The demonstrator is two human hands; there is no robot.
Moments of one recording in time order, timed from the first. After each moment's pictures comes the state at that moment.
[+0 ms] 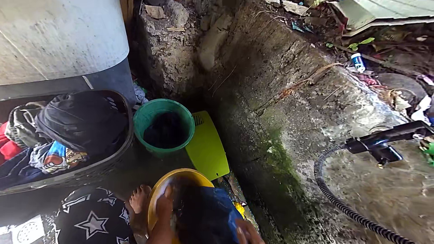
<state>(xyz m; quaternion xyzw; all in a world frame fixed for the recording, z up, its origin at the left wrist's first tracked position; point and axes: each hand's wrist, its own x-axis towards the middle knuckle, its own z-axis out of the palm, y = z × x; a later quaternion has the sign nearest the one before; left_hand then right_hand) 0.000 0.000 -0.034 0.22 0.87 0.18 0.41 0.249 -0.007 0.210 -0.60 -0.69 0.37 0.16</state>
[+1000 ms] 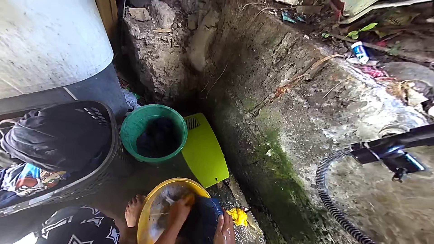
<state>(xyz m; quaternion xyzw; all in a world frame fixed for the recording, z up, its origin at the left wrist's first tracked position) 0.042 0.057 -0.007 0.37 0.78 0.08 0.50 0.213 0.038 0.078 -0.72 -0.63 0.27 0.15</state>
